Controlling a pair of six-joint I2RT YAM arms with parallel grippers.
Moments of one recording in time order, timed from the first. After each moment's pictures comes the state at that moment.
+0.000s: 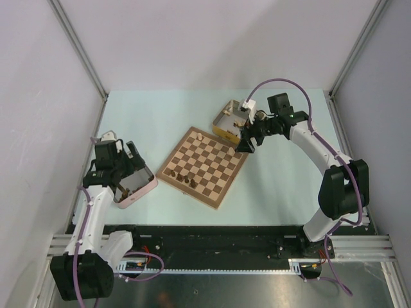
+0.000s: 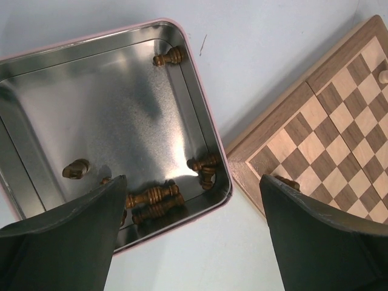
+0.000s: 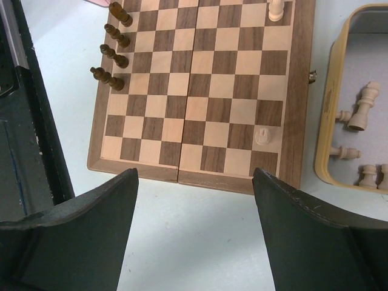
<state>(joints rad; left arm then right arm) 0.09 0.90 0.73 -0.57 0.00 -0.38 0.31 1.65 1.39 -0.63 -0.82 -0.46</state>
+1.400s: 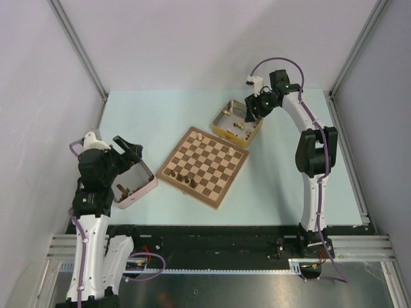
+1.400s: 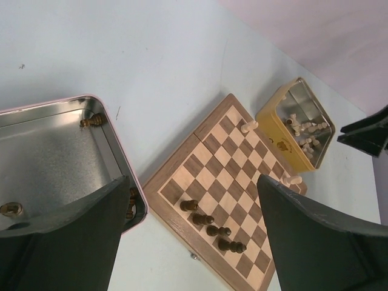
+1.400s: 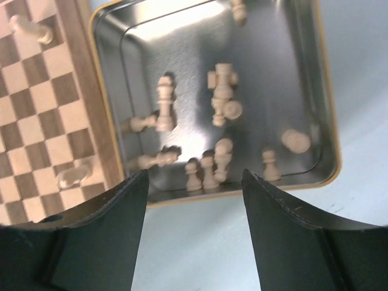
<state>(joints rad) 0.09 0.63 0.77 -0.50 0.12 -0.55 0.17 2.21 2.03 -0.80 -0.58 -0.41</state>
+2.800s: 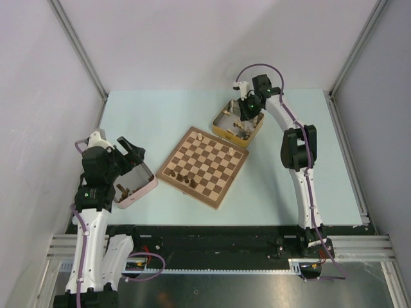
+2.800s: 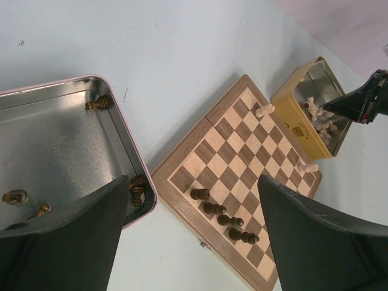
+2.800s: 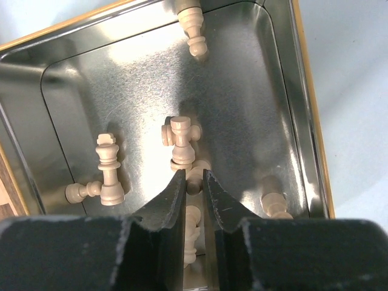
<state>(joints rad) 0.09 0.67 0.75 -0.52 0.14 -0.52 0.25 2.51 2.34 -0.79 -0.38 -0.37</state>
